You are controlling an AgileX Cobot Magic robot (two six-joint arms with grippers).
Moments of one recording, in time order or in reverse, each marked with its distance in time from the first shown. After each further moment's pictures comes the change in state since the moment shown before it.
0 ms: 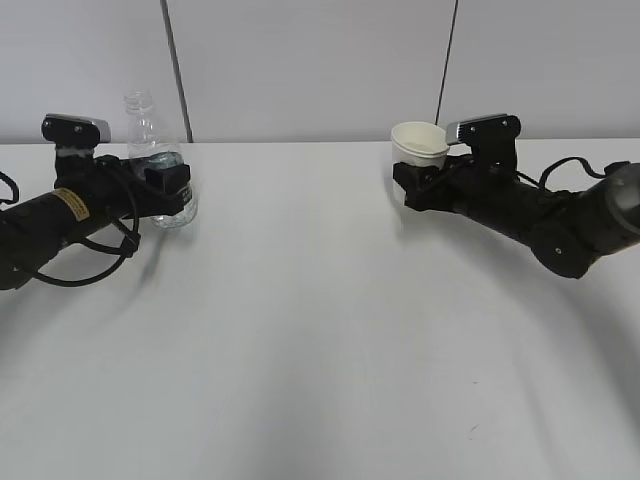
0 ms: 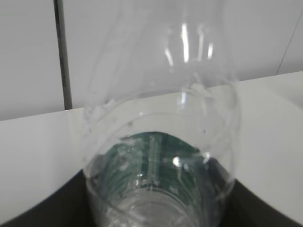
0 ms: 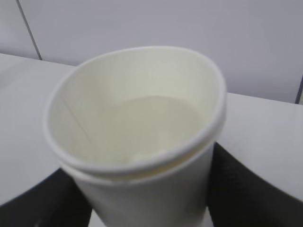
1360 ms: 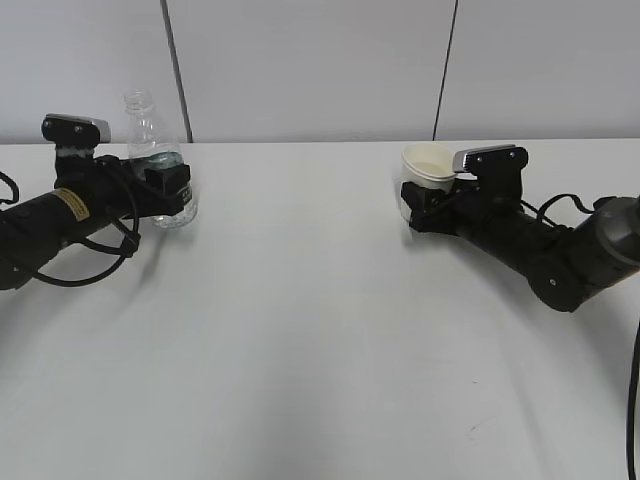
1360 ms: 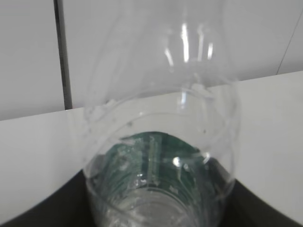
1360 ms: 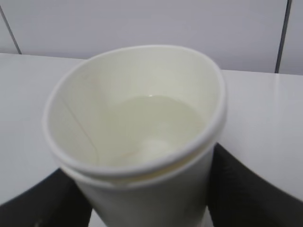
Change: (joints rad) left arm 0.000 0.000 0.000 0.000 0.000 0.000; right arm 0.000 0.072 0.057 0.129 -0.133 -0.093
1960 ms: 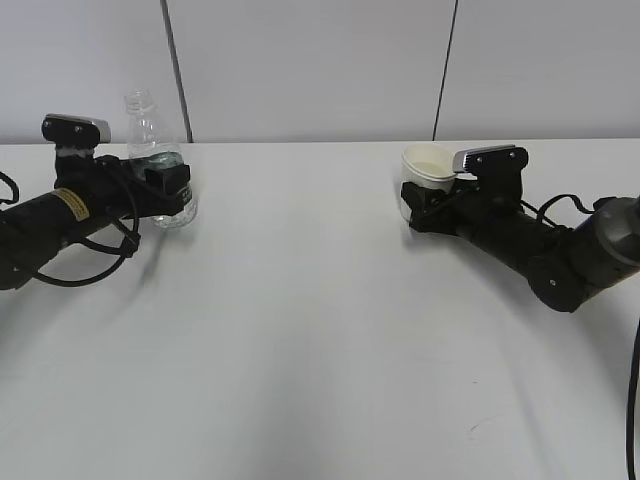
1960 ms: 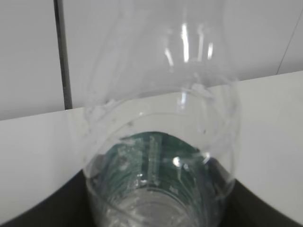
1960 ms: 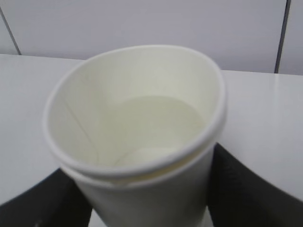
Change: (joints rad) left arm 0.000 0.000 0.000 0.000 0.001 0.000; right arm 0.000 0.004 0.000 0.002 -0.004 -0.002
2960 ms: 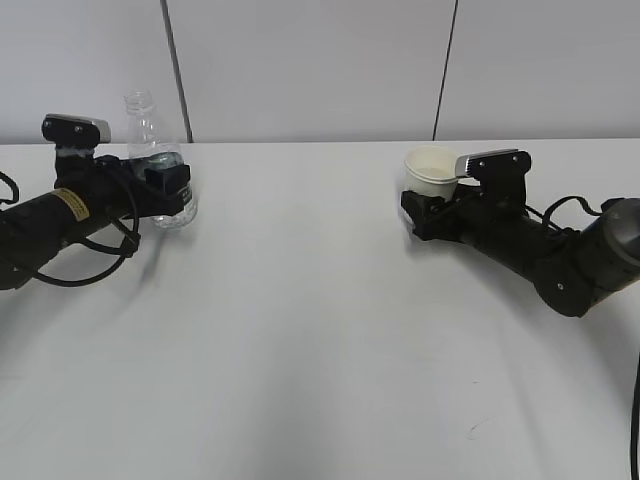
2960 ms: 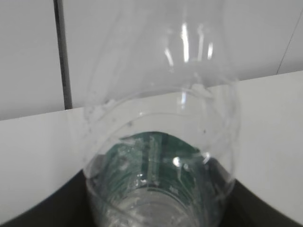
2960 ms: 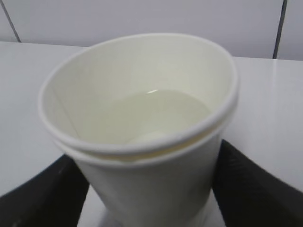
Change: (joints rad) left arm 0.000 0.000 0.000 0.000 0.000 0.000; right arm 0.000 -0.028 0.049 0.000 0.021 -0.002
